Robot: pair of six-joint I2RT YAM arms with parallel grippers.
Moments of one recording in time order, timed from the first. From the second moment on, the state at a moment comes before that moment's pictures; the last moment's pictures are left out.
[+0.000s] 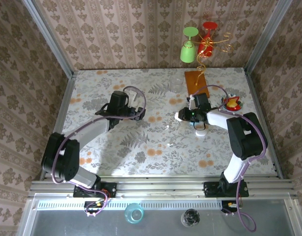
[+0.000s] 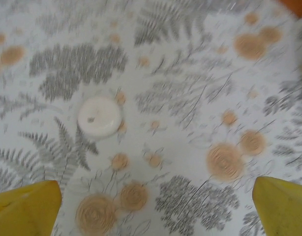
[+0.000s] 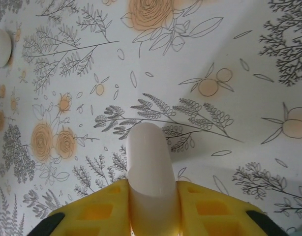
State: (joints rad) left arm -0.48 1.53 0.97 -0.19 0.04 -0.01; right arm 0.23 1.76 0.93 -0.07 -0.35 0.41
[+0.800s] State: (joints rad) left arm -0.41 2.10 1.62 -0.77 -0.05 -0.10; right arm 0.22 1.54 0.90 -0.10 -0.33 0.34
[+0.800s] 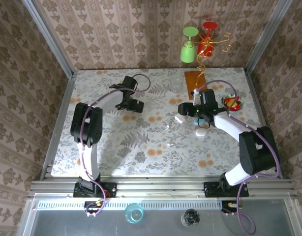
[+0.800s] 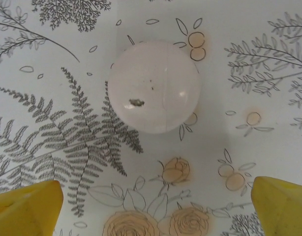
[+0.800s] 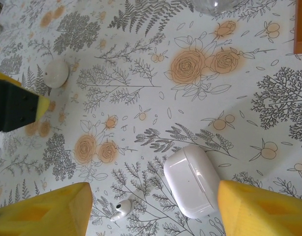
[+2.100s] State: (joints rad) left arm -0.39 2.33 1.93 -0.89 0.01 -0.14; right arm 0.22 1.54 0.86 -0.05 -0.39 0.34
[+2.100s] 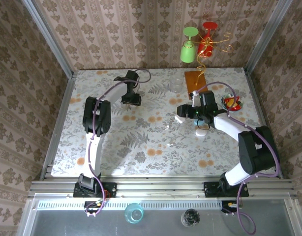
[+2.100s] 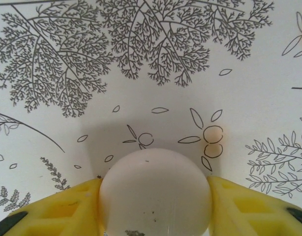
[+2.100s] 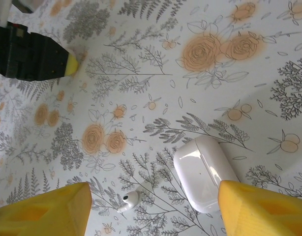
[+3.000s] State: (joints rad) left arm -0.41 1.65 0.98 0.06 0.27 -1.09; right arm 0.52 1.72 0.82 0.60 -0.34 0.39
